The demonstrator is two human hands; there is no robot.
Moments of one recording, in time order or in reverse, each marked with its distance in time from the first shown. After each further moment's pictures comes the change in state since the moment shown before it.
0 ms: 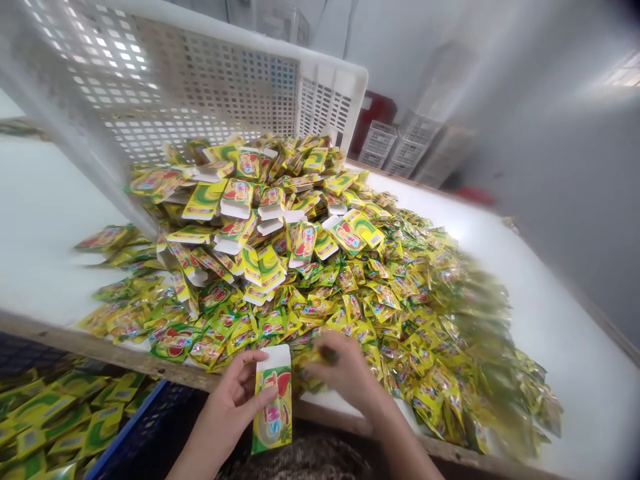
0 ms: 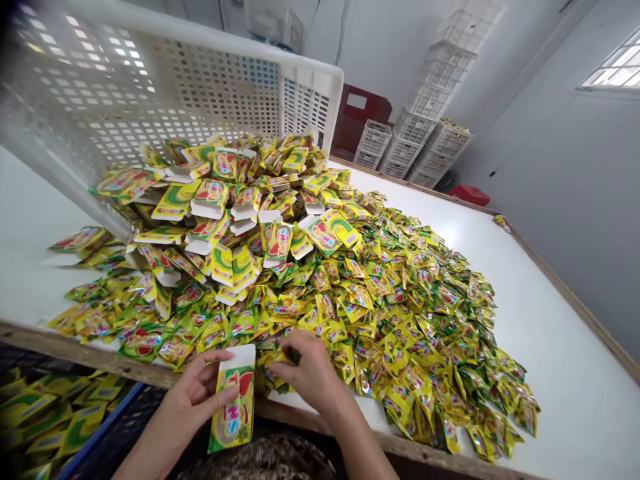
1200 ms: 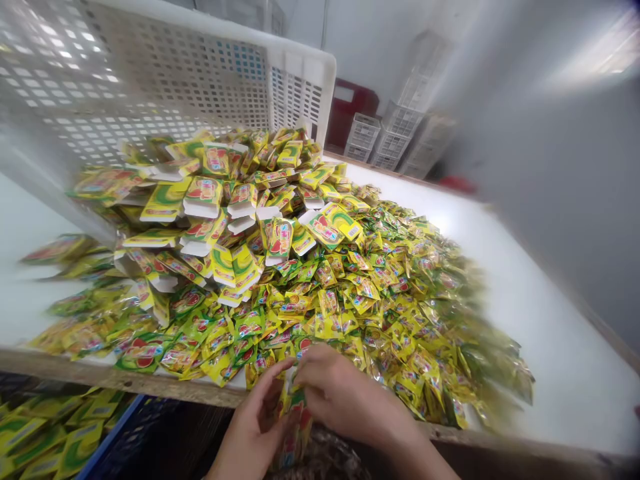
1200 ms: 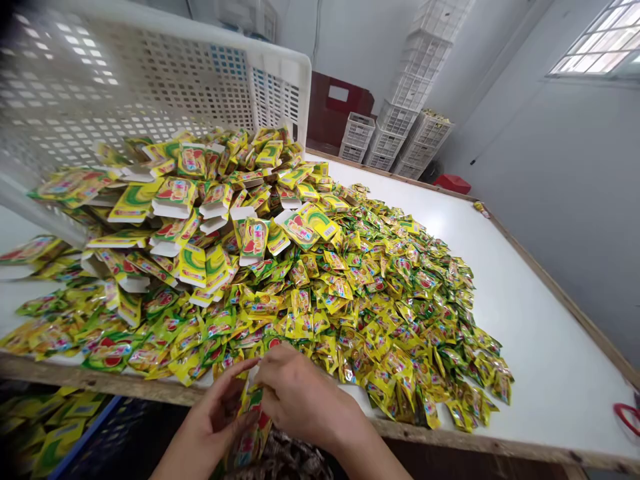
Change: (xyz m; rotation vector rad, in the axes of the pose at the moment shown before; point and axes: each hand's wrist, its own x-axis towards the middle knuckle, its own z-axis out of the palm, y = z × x) left_hand -0.012 -0.026 0.059 0.094 -0.204 0.056; right_hand -0.027 -0.048 -0.046 -0.130 -0.309 -0.211
